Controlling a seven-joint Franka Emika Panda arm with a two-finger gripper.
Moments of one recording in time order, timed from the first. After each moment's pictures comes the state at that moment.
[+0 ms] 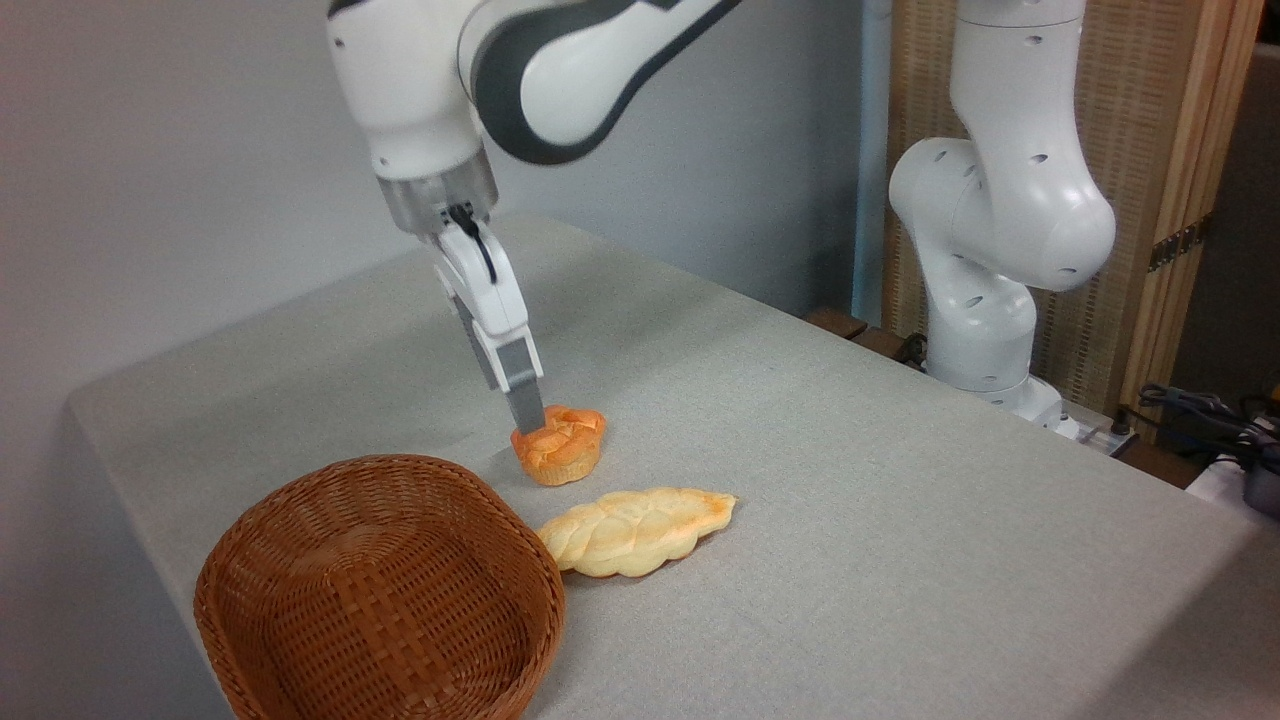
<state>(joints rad) -0.21 -0.02 -0.12 -2.00 -0.04 1.90 0.70</state>
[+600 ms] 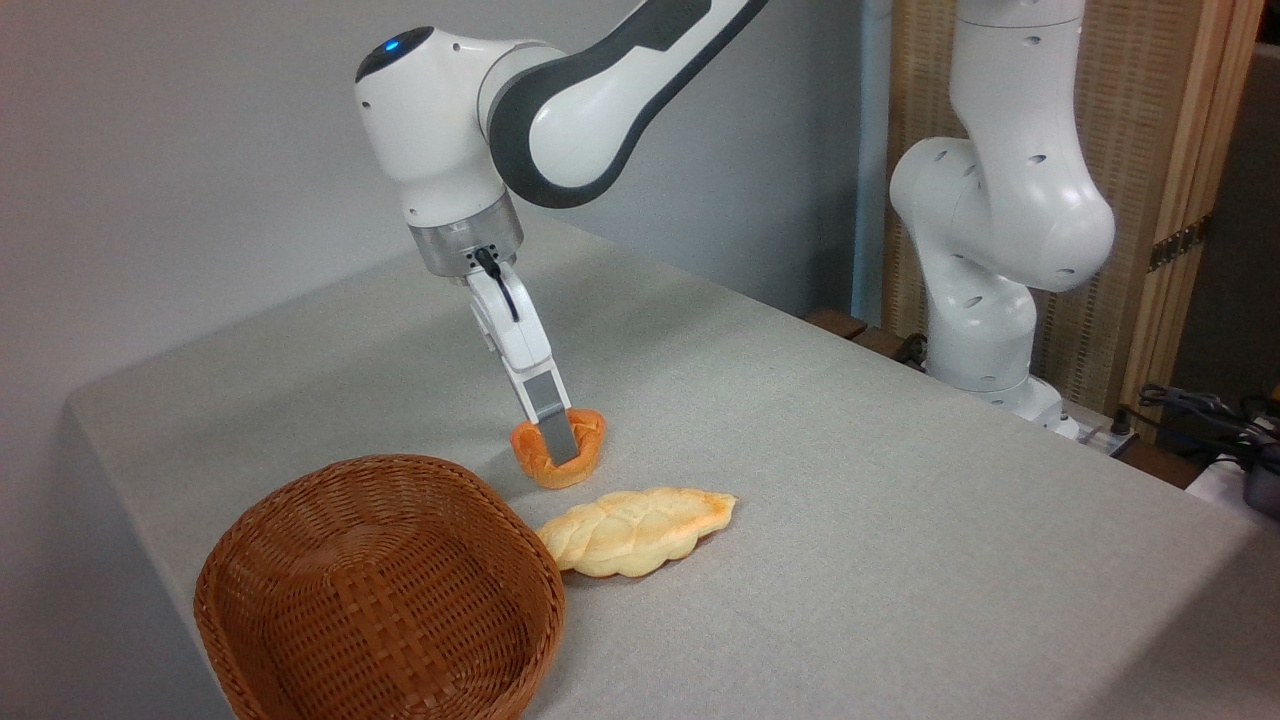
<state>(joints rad) -0.23 -0.02 -0.12 -2.10 0.03 1.95 0.70</state>
